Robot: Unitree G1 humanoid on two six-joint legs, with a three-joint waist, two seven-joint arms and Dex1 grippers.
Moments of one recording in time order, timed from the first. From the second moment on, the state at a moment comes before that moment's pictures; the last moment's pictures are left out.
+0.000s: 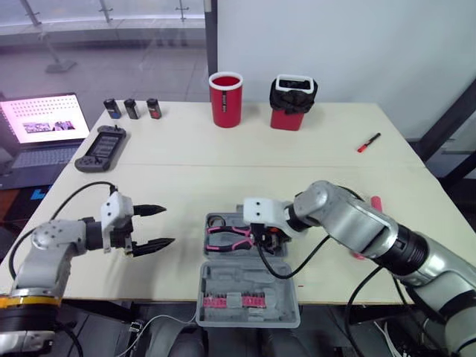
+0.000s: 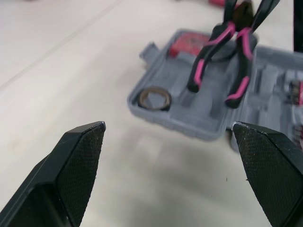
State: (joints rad) left arm -0.22 0.73 0.18 0.12 -0.37 0.09 -1.31; right arm -0.93 -0.74 0.76 -0.34 0.12 1.06 1.02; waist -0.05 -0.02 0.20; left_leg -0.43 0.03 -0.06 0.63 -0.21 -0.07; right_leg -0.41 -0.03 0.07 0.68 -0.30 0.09
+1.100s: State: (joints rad) left arm -0.18 0.73 0.17 0.11 -0.44 -0.05 -1.35; right arm -0.98 -0.65 0.86 -0.15 0.02 0.99 1.09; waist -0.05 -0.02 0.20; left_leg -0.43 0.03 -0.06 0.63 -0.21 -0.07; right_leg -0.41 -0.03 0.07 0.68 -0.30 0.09
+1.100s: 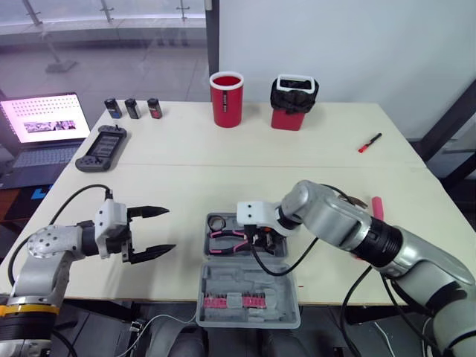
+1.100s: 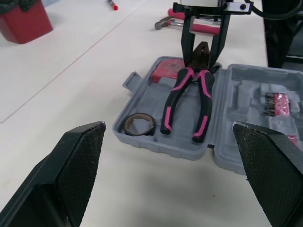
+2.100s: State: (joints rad) left arm -0.21 0.71 0.13 0.12 -0.42 -0.05 -1.31; right arm -0.96 -0.55 0.85 0.02 -0.11 0.87 1.14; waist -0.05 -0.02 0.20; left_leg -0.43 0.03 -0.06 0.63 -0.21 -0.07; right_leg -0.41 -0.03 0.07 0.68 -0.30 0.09
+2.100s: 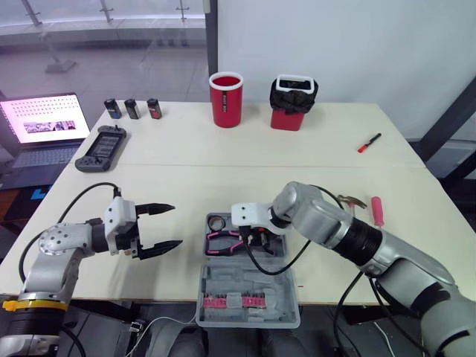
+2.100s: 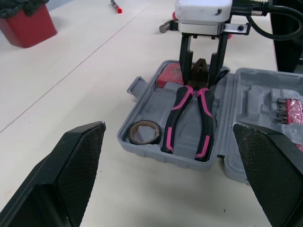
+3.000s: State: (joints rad) left arm -0.22 0.71 0.13 0.14 -0.41 -0.05 -1.27; right arm -0.69 -0.43 0.49 -0.25 -0.04 1.00 0.86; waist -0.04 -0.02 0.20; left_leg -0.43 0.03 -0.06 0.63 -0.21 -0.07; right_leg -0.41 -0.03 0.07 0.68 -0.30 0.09
